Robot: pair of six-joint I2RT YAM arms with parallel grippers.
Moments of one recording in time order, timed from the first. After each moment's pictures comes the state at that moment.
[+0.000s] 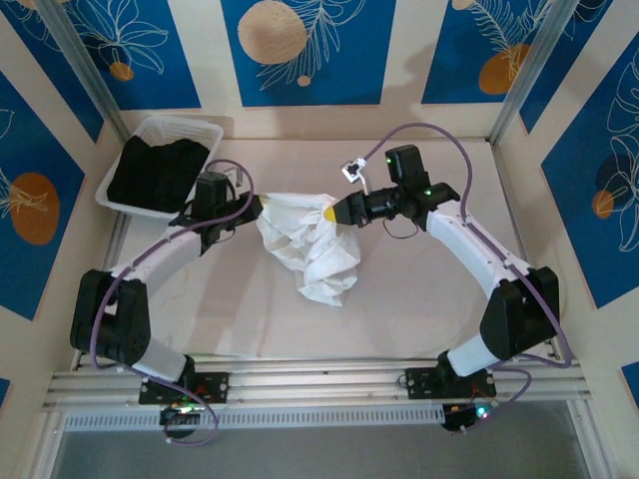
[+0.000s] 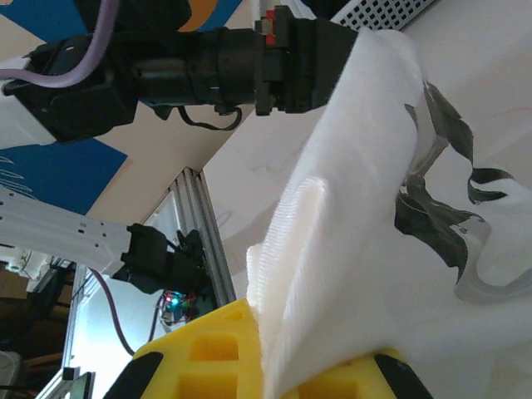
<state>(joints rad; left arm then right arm) -0.28 1.50 0.97 -0.09 0.24 -0.54 0.38 1.50 1.27 -0.51 -0.99 0.17</state>
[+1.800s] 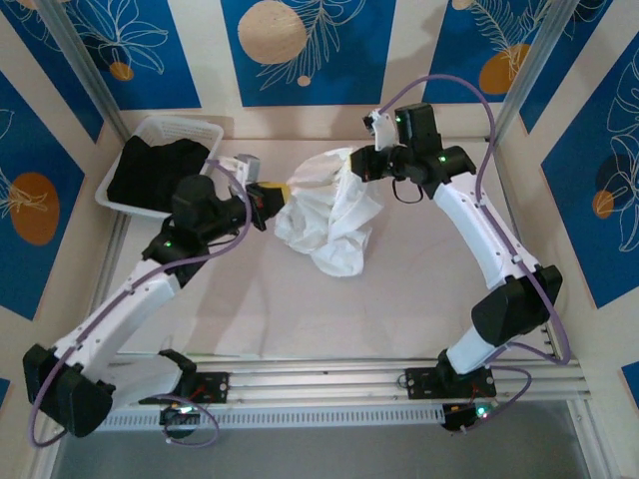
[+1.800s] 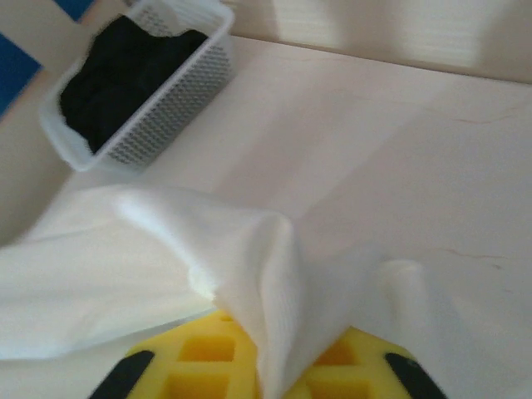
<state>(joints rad) -0.51 1.11 1.04 -0.03 0.40 -0.38 0.36 1.60 1.70 -0.77 -0.33 0.15</state>
